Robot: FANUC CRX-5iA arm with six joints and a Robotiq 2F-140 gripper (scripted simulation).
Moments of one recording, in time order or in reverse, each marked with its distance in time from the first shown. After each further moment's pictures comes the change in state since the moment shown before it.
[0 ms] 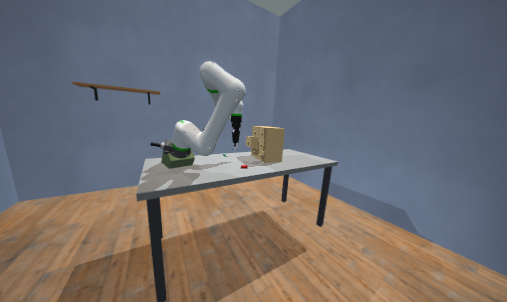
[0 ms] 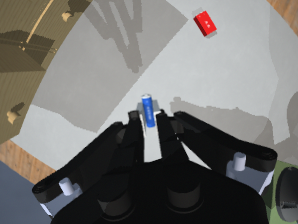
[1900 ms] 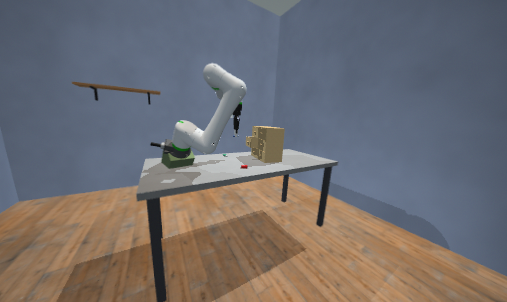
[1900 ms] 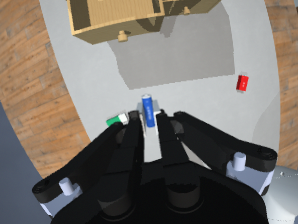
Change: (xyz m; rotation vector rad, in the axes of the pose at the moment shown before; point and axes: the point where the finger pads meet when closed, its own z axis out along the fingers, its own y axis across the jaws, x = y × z) arm -0.043 -0.096 -0.105 -0.001 -0.007 -0.713
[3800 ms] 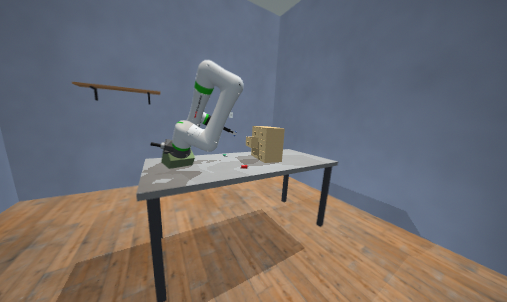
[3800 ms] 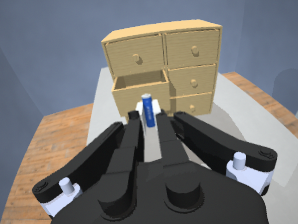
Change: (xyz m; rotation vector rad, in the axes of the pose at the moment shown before) arm -0.030 -0.005 -0.006 0.012 1.151 -0.025
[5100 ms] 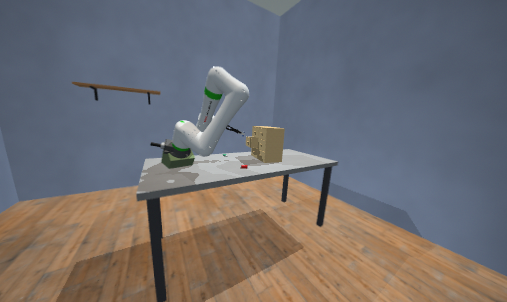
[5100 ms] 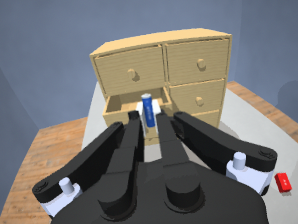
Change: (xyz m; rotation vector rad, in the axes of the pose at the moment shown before) arm 0.030 0.008 0.072 -0.026 0.070 0.013
